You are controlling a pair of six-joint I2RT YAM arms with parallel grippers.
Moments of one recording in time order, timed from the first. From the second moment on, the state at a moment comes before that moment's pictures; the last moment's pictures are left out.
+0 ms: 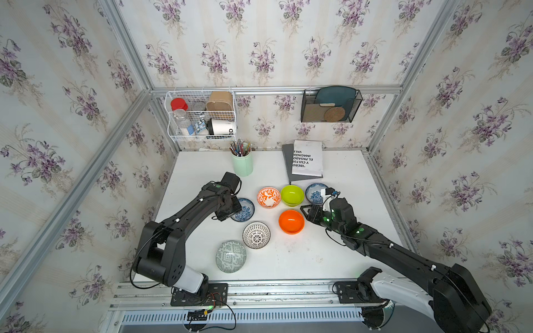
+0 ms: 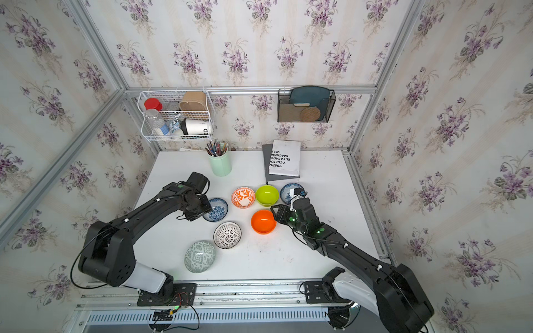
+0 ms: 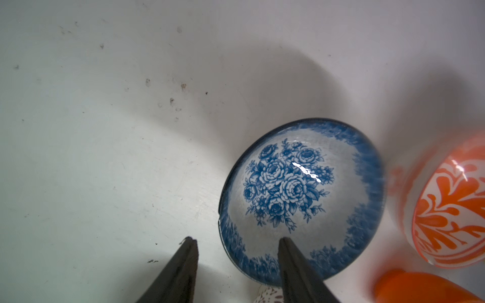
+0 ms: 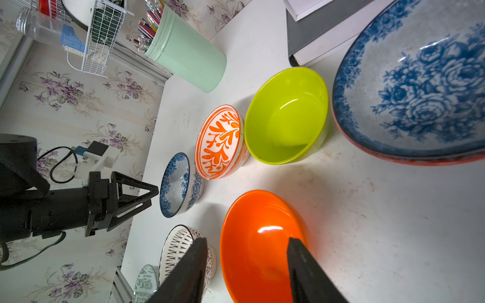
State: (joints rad) left arm -0.37 1.54 1.08 -0.89 -0.03 -0.85; right arm 0.59 1.07 0.48 0.05 -0.13 0.83
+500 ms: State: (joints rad) left arm -0.37 1.66 1.08 -0.88 0.01 -0.83; right arm 0.59 1.09 0.48 0.06 -0.14 0.83
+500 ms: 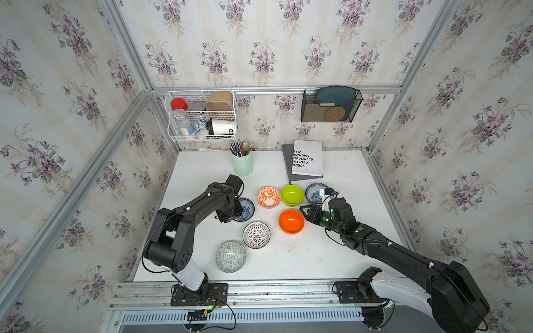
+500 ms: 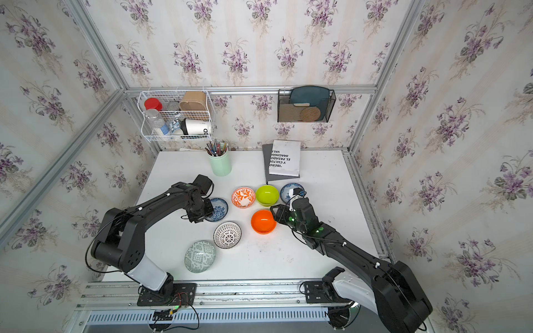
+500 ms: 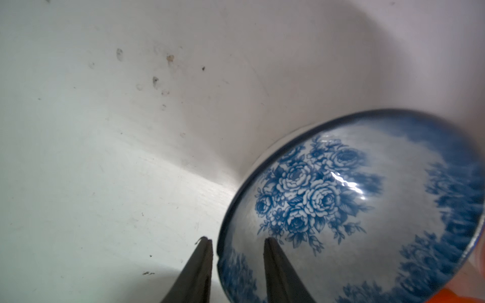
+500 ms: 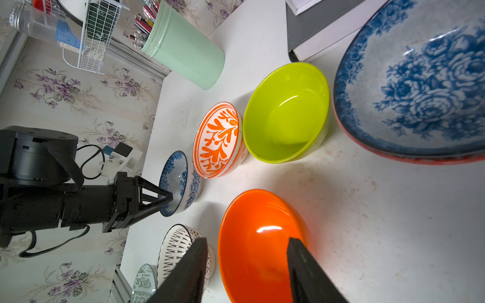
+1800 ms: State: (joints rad) left arm -0.49 1.35 1.13 -0.90 0.09 -0.71; right arm 0.76 1.55 1.23 -0.49 -0.19 0.72
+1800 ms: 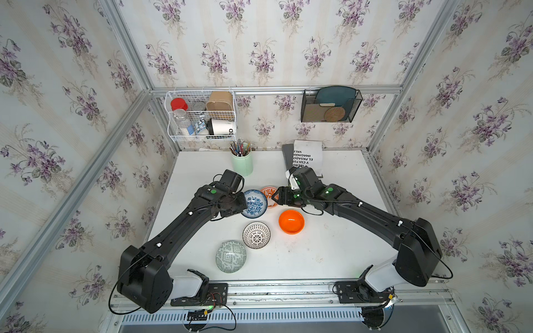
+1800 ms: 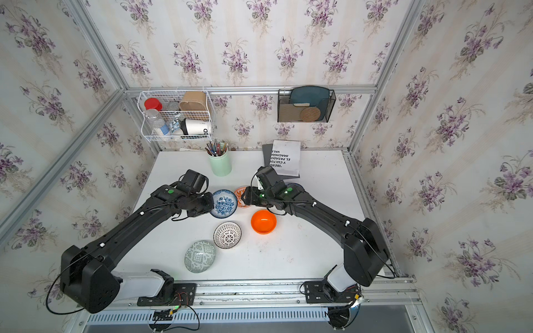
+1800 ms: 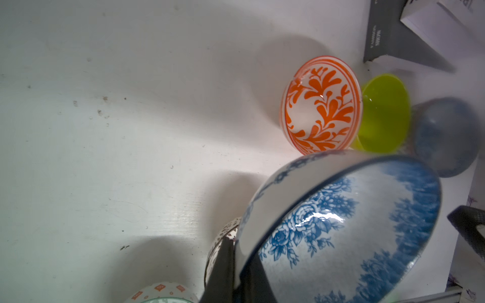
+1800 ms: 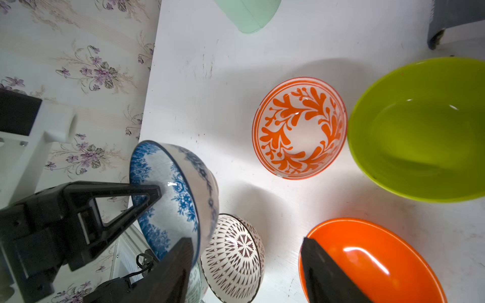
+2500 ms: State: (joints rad) left arm -0.68 1.57 1.39 -1.00 0.03 -0.79; right arm 0.83 1.54 1.24 -0.67 0.03 0.71
